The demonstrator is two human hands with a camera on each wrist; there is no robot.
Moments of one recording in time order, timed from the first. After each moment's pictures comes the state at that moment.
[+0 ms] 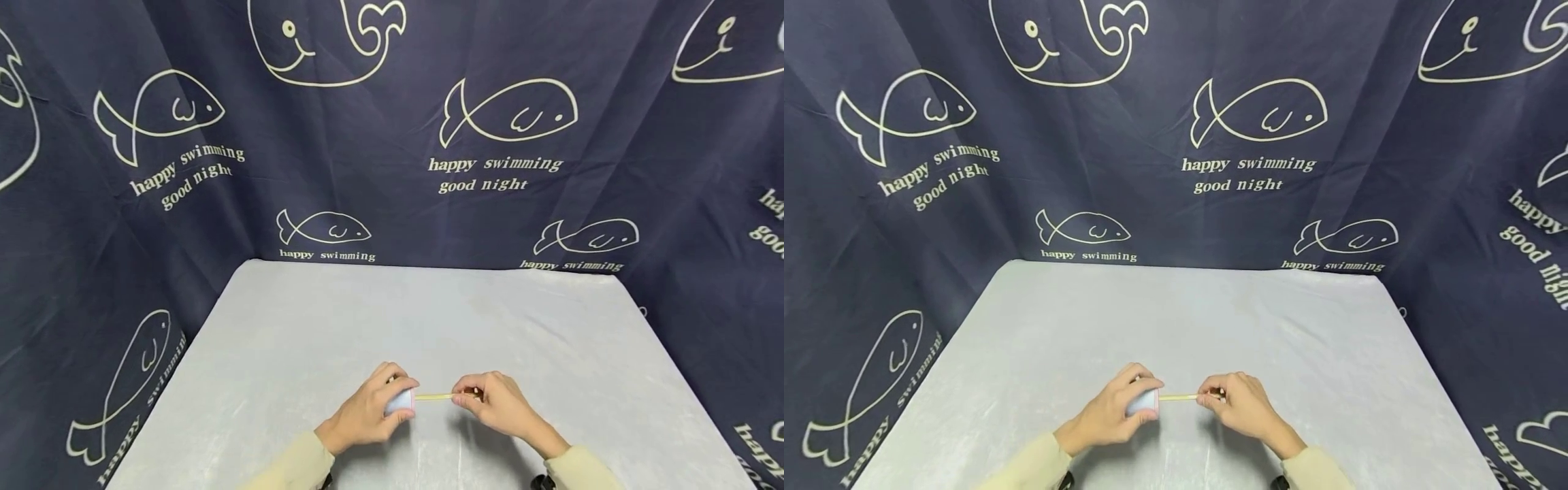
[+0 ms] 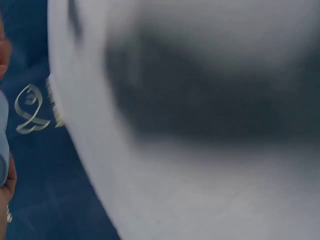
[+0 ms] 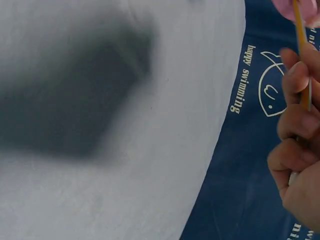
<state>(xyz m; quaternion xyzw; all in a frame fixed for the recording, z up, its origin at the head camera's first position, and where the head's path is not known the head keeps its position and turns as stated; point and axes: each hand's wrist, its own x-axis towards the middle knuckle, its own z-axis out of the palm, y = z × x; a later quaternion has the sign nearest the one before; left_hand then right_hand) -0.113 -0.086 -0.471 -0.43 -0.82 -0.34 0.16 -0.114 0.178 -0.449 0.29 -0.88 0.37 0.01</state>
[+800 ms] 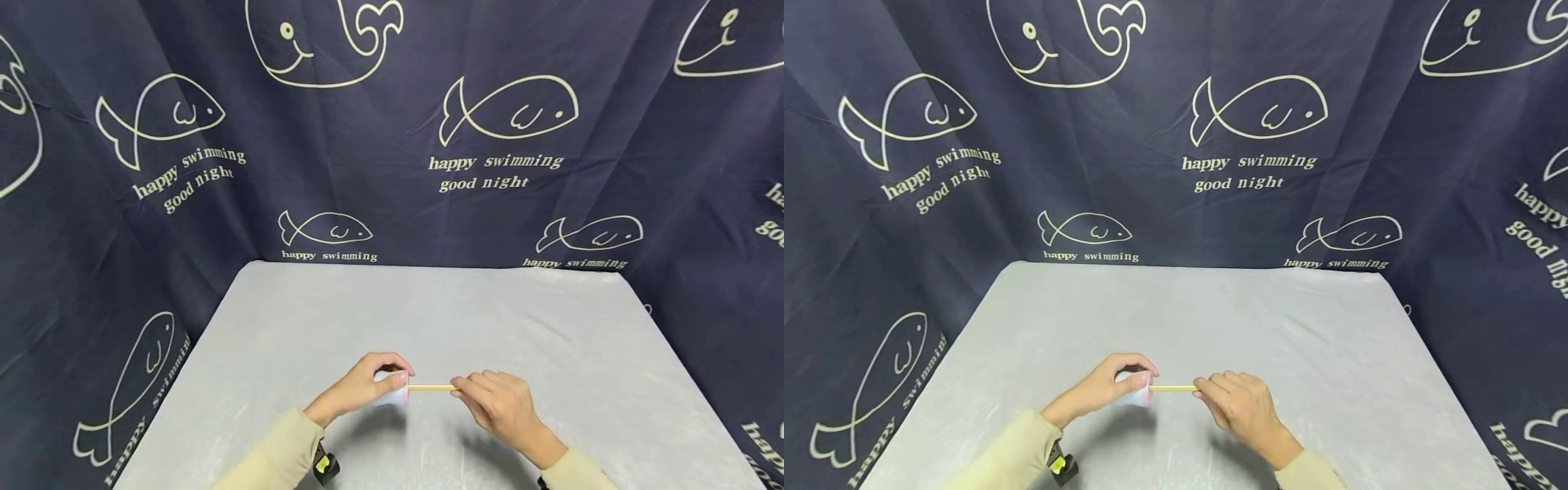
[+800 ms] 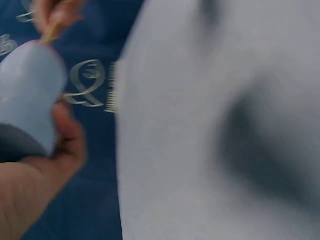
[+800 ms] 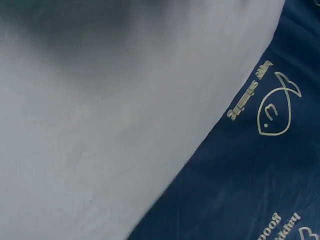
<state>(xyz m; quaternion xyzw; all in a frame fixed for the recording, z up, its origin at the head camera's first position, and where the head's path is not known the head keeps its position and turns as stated) -0.129 -0.097 -0.424 -0.29 -0.79 -0.53 -0.13 -0.119 0.159 -0.442 0.43 -0.75 0.23 0.45</state>
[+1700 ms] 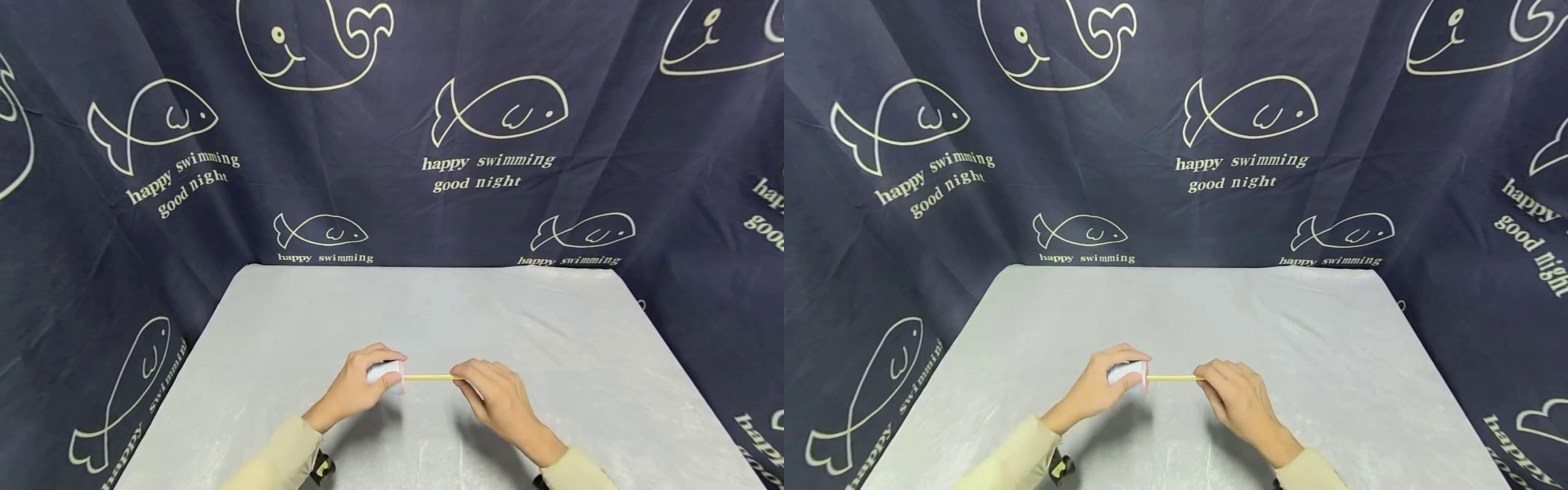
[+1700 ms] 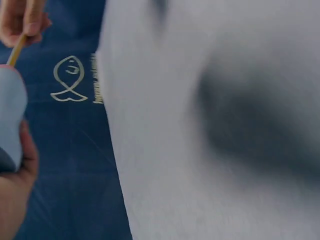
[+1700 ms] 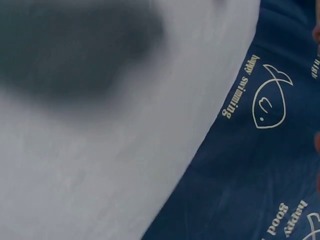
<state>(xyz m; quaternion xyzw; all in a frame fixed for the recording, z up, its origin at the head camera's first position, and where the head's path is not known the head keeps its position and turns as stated) -0.127 -0.096 -0.434 -0.31 -0.81 -0.49 0.04 -0.116 0.166 -0.447 0.38 -0.80 0.24 0.39</state>
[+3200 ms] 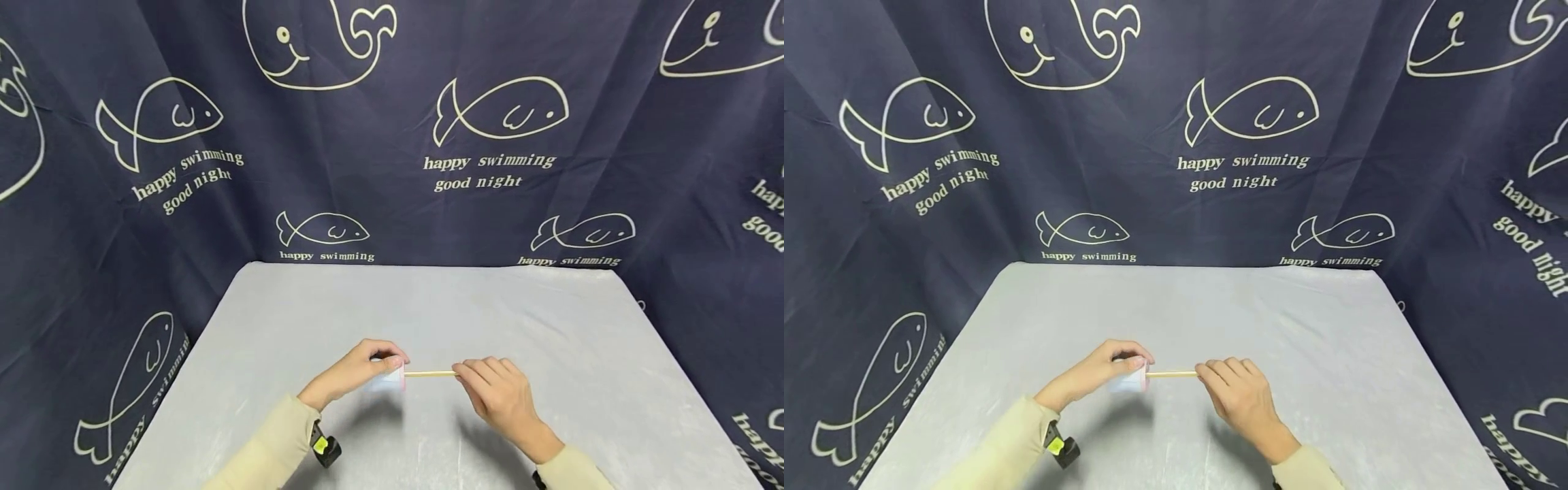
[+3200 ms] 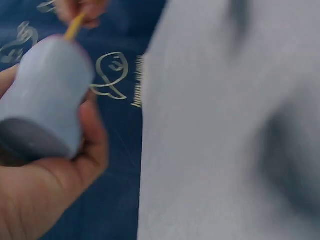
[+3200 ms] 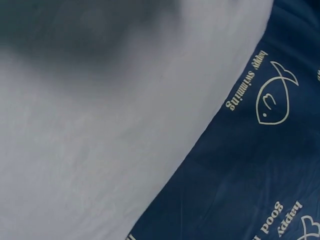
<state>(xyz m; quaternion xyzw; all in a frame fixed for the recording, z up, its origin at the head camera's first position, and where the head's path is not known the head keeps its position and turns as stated) -0.139 -0.097 -0.408 -0.25 -0.78 -0.55 -0.17 -0.118 0.162 -0.441 0.38 -0.74 0.17 0.53</state>
